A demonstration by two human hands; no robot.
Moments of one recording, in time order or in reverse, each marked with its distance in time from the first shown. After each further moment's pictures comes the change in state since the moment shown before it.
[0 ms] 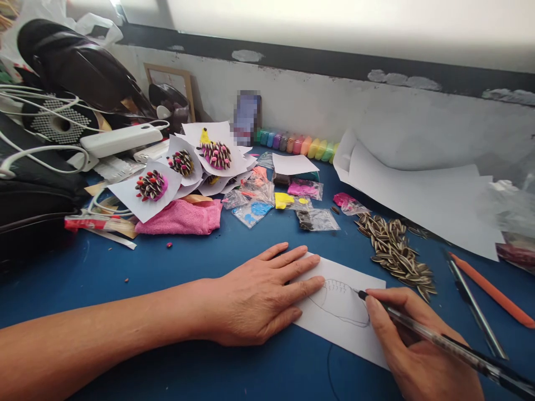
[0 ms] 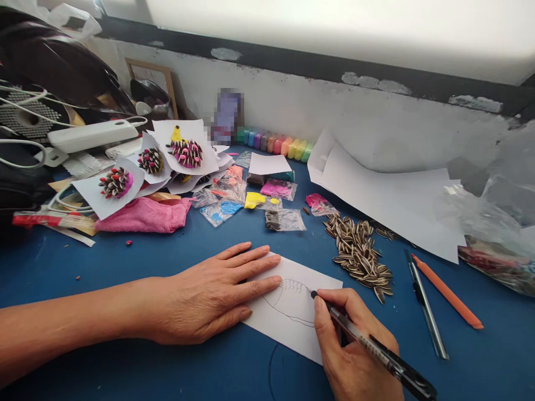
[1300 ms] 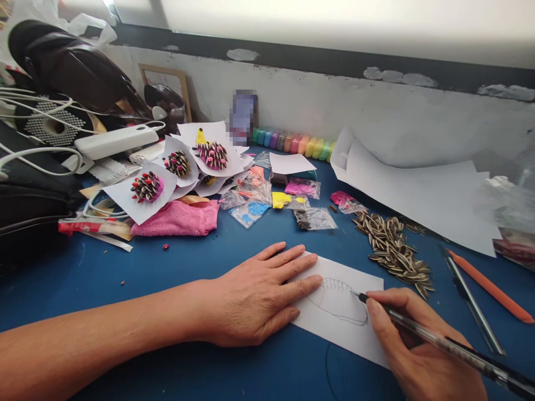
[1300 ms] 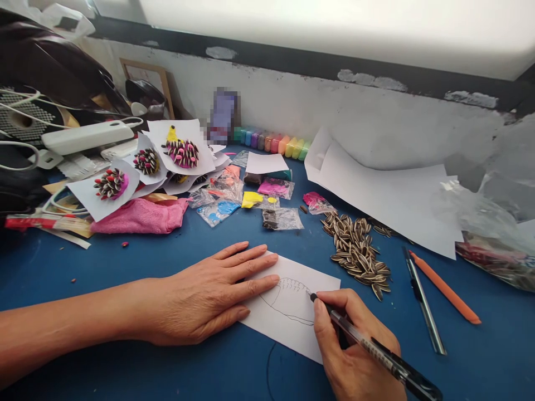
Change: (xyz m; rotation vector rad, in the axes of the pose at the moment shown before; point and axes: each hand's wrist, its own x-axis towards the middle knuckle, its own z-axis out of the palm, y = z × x) left_hand 0.001 0.002 -0.002 0.019 -0.073 -0.031; right_hand -0.004 0.005 -0.003 0.025 -0.018 0.004
